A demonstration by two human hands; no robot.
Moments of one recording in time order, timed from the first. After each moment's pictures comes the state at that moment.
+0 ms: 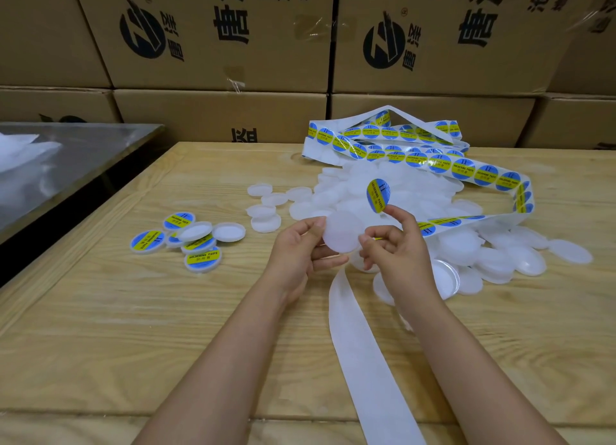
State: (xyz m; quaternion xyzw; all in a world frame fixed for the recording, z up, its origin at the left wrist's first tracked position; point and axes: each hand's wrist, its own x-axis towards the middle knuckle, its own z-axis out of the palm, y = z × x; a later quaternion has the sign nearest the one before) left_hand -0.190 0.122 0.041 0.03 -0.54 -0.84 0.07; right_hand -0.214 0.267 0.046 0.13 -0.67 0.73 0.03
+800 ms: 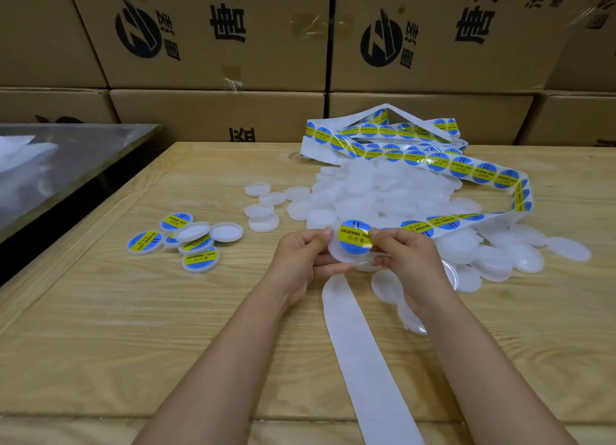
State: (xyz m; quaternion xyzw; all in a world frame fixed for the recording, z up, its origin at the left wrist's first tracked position) left_hand -0.188 0.125 0.038 0.04 -0.56 -0.83 0.02; right_hand -0.227 0.281 0.045 0.06 -0.68 0.73 -0.03
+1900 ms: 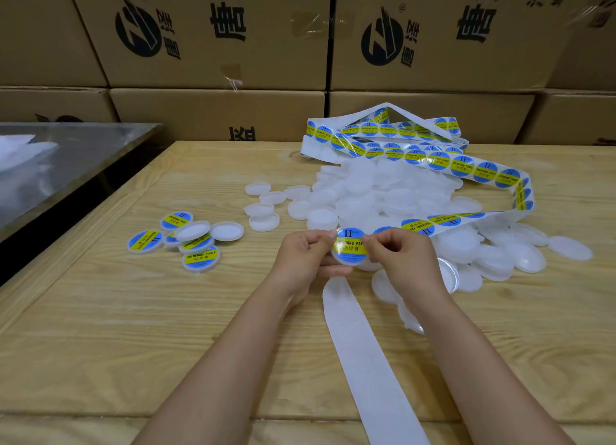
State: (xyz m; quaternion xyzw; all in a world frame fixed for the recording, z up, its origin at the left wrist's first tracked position) left_hand -0.187 0.130 0.039 0.06 -0.61 -0.79 0.03; right_hand -0.224 0.279 0.041 0.11 -0.79 0.60 0.05
